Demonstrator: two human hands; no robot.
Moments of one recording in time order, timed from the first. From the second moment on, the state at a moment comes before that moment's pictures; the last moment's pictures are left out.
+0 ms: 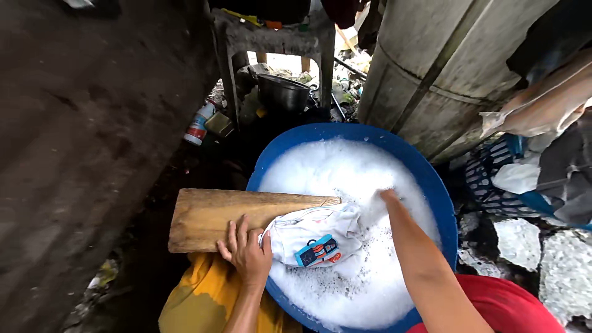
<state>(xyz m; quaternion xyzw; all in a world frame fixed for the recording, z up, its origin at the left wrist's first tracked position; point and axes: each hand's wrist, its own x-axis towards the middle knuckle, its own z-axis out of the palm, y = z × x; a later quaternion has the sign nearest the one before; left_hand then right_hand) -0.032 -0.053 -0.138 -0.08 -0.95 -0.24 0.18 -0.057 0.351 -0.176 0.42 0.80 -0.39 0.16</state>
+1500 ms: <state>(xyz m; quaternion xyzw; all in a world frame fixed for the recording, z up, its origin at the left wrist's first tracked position) -0.045 -0.060 -0.142 -0.09 -0.94 -0.28 0.16 -0.035 0.180 -0.139 0.39 0.86 -0.31 0.07</state>
